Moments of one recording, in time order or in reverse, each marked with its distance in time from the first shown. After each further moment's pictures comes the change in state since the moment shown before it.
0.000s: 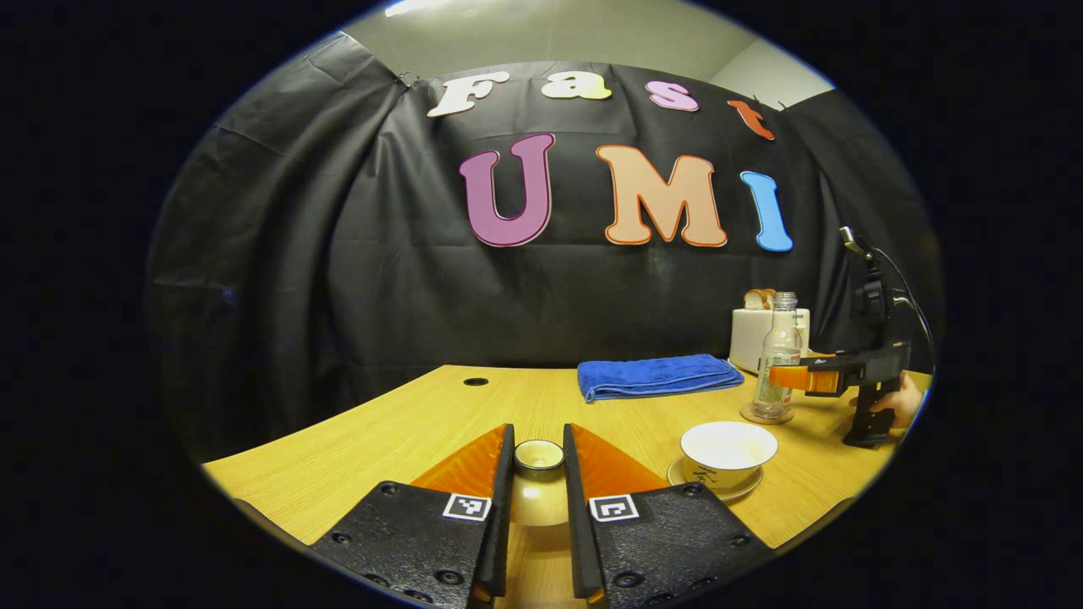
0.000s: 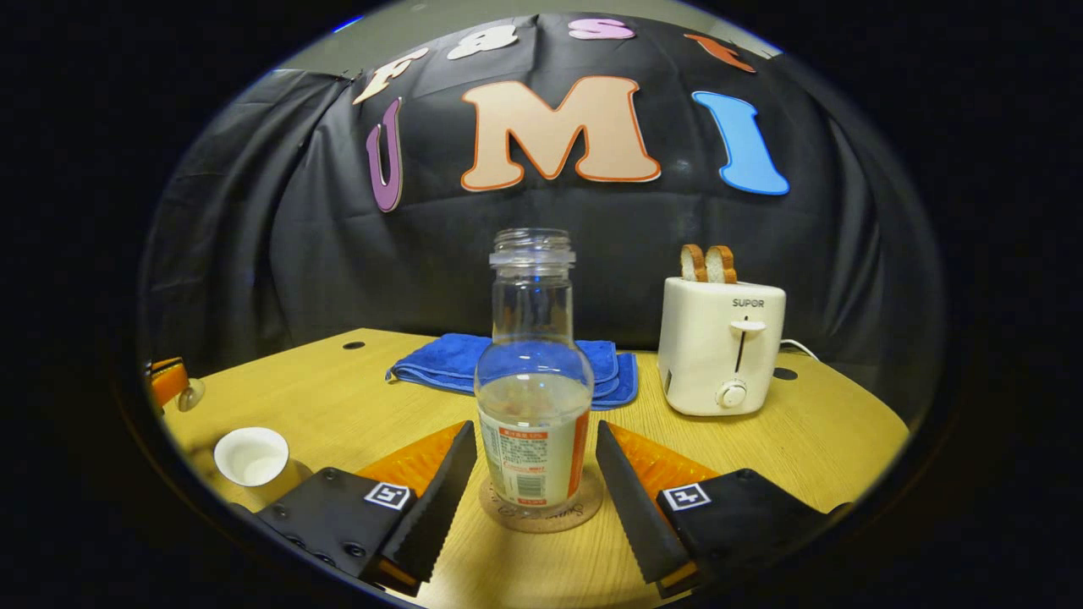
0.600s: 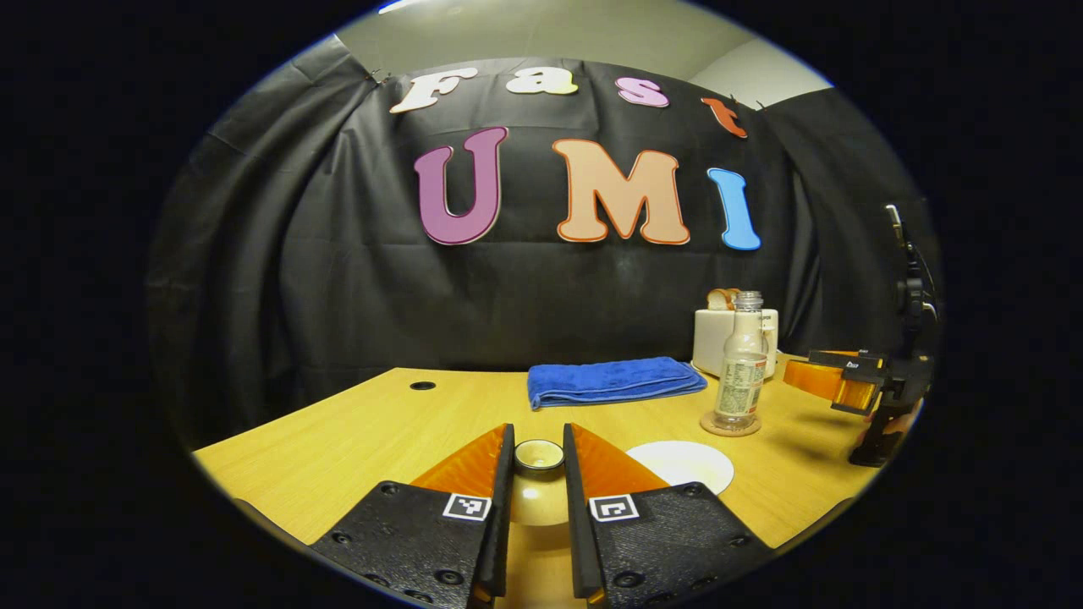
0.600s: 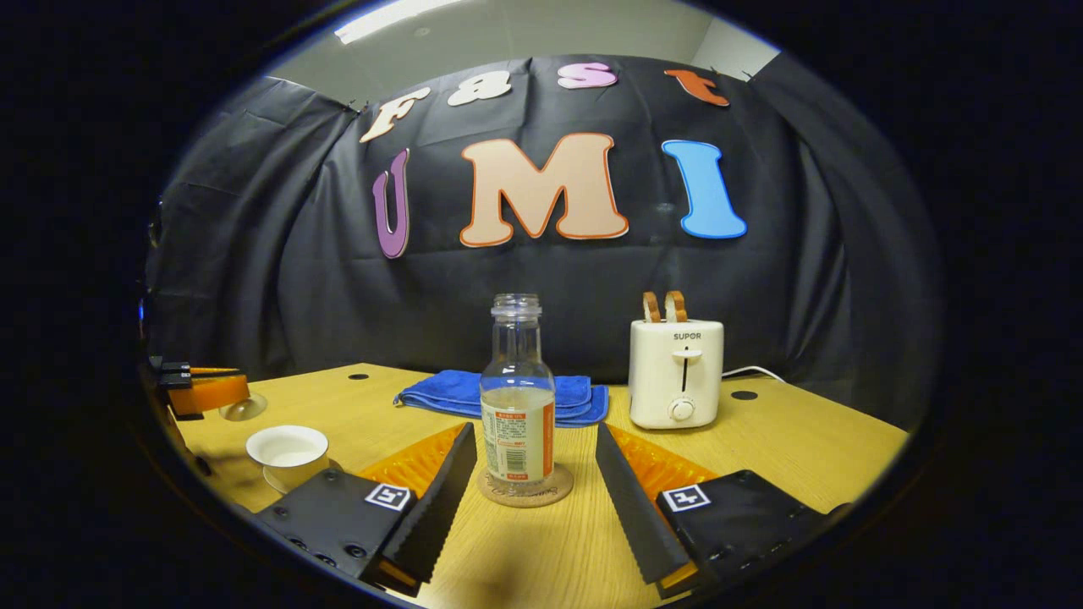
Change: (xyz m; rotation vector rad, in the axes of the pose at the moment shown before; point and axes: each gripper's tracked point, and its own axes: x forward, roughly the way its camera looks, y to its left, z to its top) left arm 0.031 -0.068 -0.001 -0.001 0.004 -0.123; right arm -0.073 -0.013 0.016 0.006 -0.162 -0.027
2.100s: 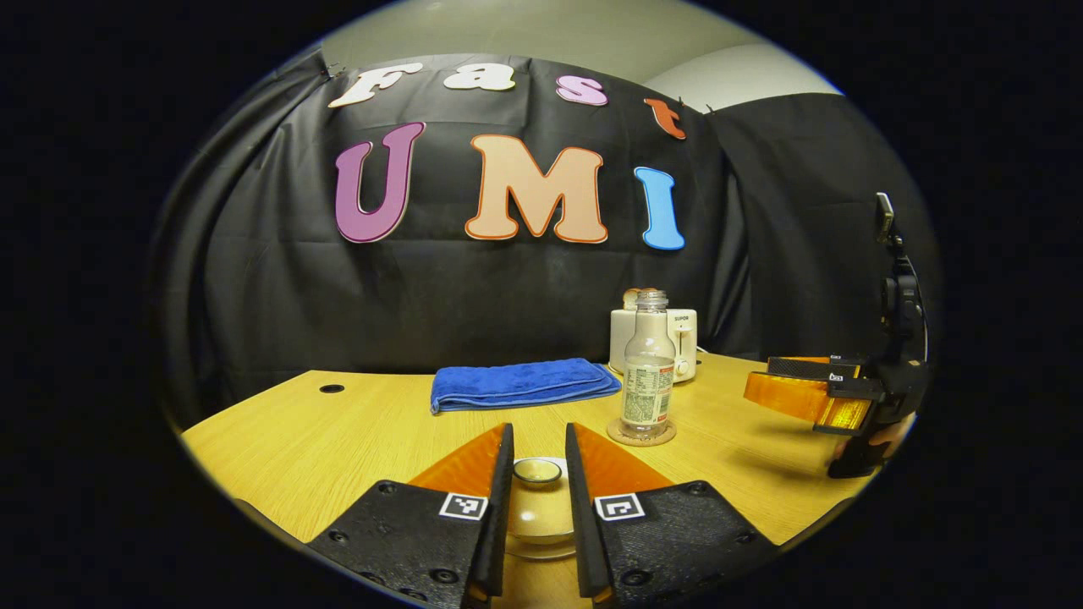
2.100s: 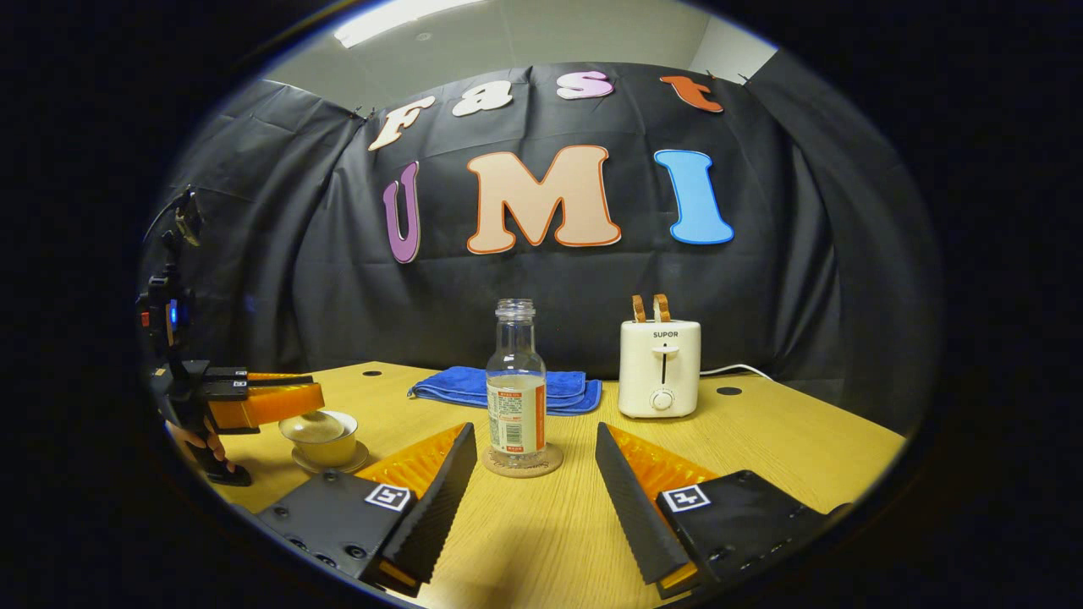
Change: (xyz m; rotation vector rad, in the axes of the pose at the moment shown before) left arm 0.007 -0.089 0.003 -0.002 -0.006 -0.232; right arm -0.045 -0.014 0.005 0.000 -0.006 0.022
